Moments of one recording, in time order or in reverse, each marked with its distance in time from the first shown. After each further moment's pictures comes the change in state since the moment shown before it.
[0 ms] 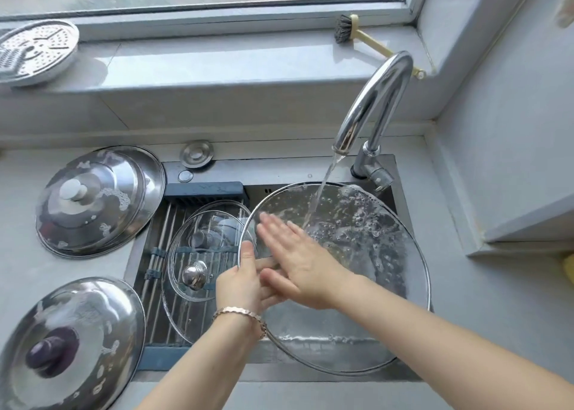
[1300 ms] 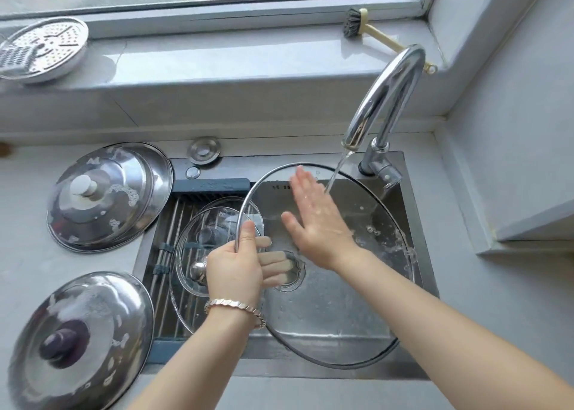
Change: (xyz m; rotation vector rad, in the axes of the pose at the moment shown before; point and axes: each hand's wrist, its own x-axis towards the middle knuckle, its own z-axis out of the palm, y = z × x) left_hand -0.003 0.022 -0.004 0.023 0.022 0.200; right_hand 0.027 0.019 -0.013 0.147 0.303 0.175
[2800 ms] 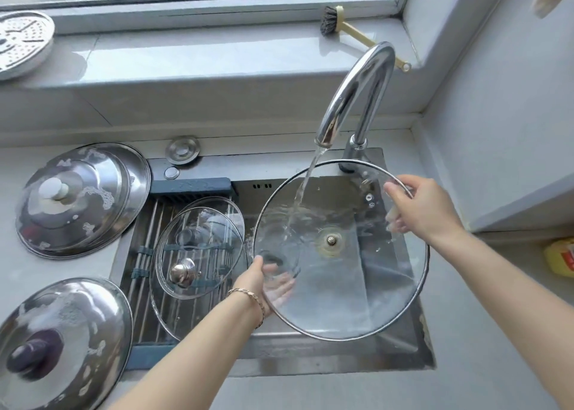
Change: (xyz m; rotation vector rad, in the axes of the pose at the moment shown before) left_hand 0.040 -0.073 0.024 -0.145 -0.156 -0.660; right_hand -0.053 0.084 -0.105 0.362 0.288 0.607
